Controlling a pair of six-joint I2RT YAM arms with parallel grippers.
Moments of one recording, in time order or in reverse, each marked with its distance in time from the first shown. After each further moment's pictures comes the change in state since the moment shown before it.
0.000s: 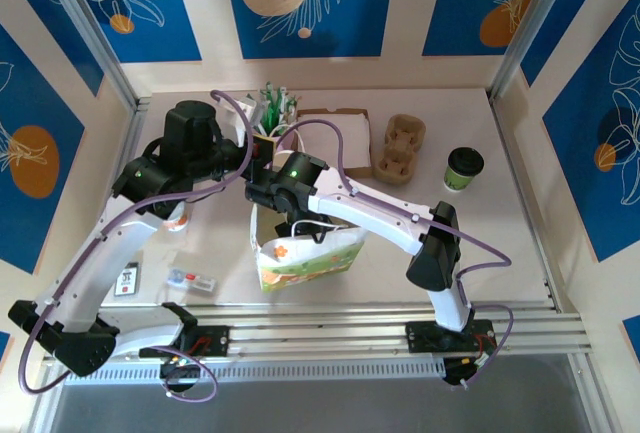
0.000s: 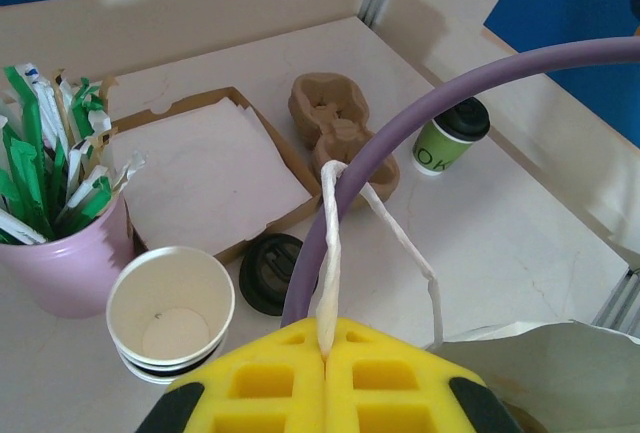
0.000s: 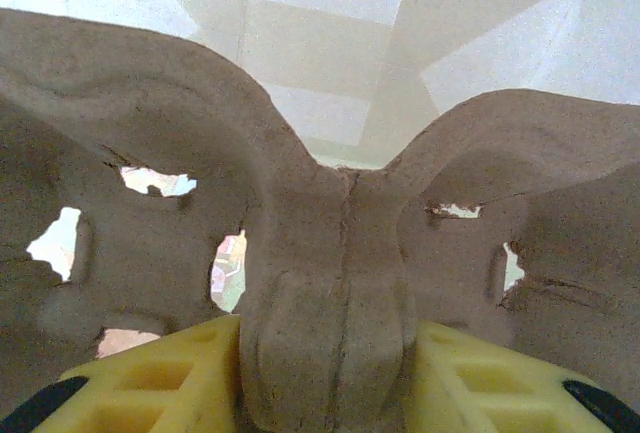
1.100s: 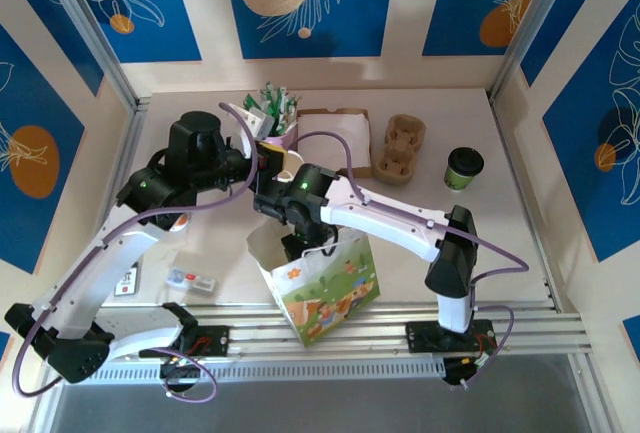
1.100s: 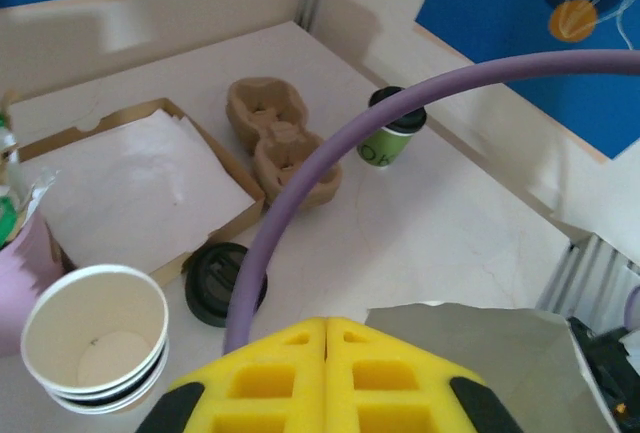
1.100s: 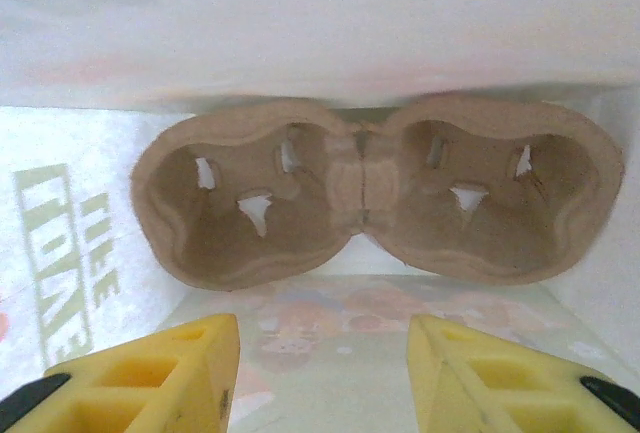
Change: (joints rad) left arm -0.053 -0.040 -0.051 0.069 0.069 0.011; right arm 0.024 -0.121 -0.185 0.104 -0.063 -0.011
